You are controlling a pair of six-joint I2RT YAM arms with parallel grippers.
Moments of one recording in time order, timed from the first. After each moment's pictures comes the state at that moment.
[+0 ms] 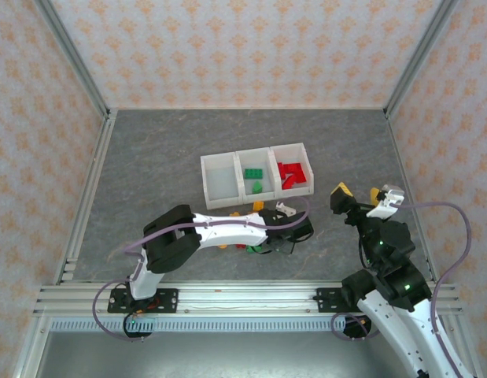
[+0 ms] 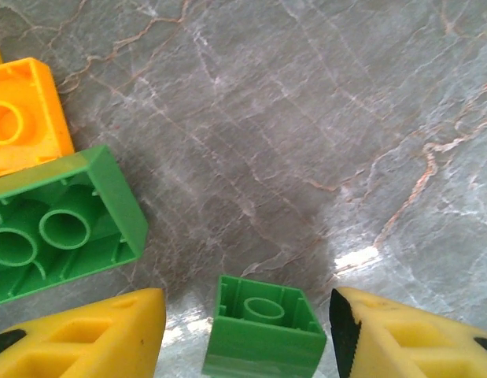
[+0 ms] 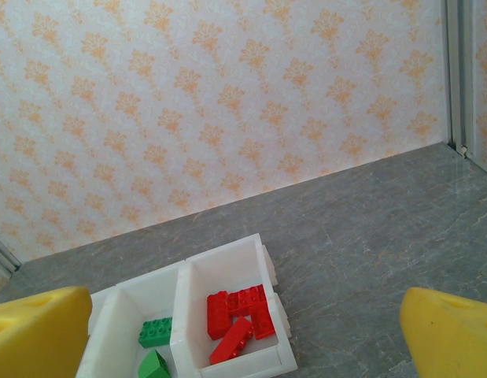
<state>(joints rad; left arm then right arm) -1.16 2.02 1.46 -0.73 -0.24 -0.85 0.44 0.22 0.57 -0.42 0.36 0.38</state>
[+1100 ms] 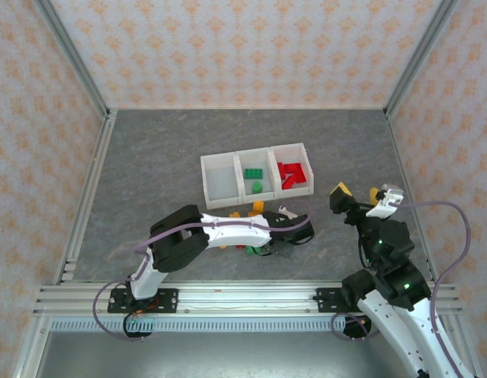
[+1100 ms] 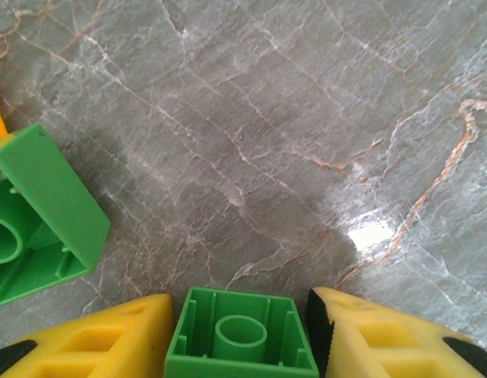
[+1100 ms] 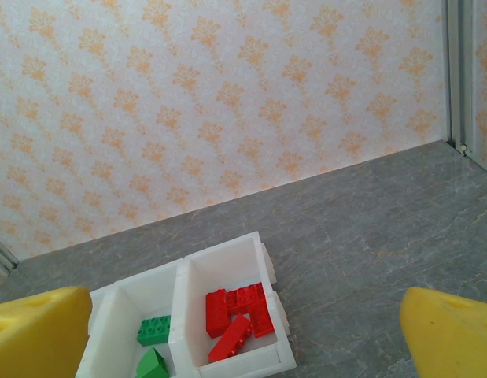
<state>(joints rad) -1.16 2.08 1.47 -0.72 -0.20 -0.80 0.44 0.23 0.57 -0.42 0.36 0.38</state>
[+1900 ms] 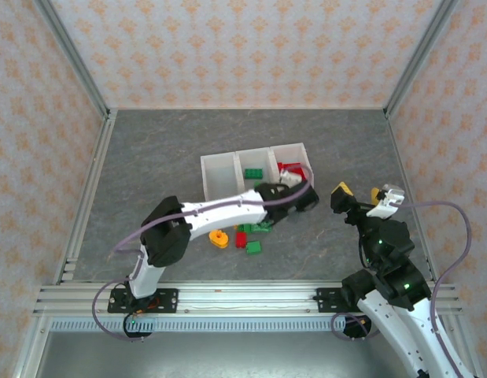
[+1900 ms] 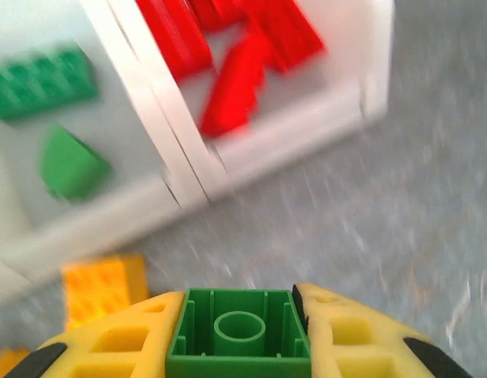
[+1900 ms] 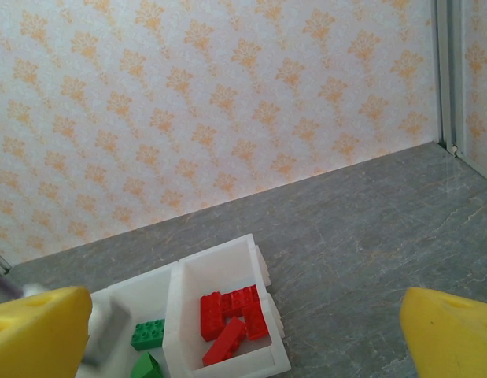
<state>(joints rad) -1.01 2.02 1.75 -0.80 -0.41 -0.71 0.44 0.23 0.57 -0.42 0.38 0.38</state>
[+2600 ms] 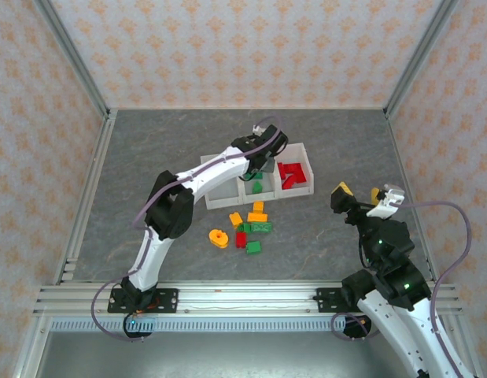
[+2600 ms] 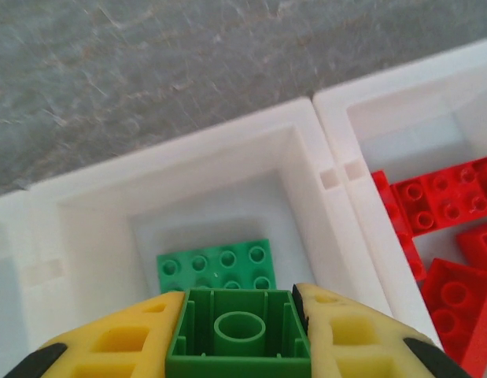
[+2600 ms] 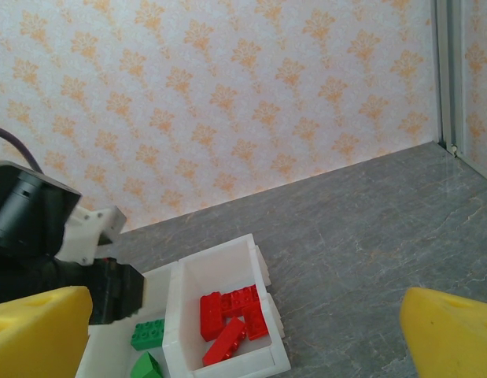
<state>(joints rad) -0.70 2.20 1.95 -0.79 -0.35 -0.54 0.44 0.23 0.57 -0.42 0.38 0.38</state>
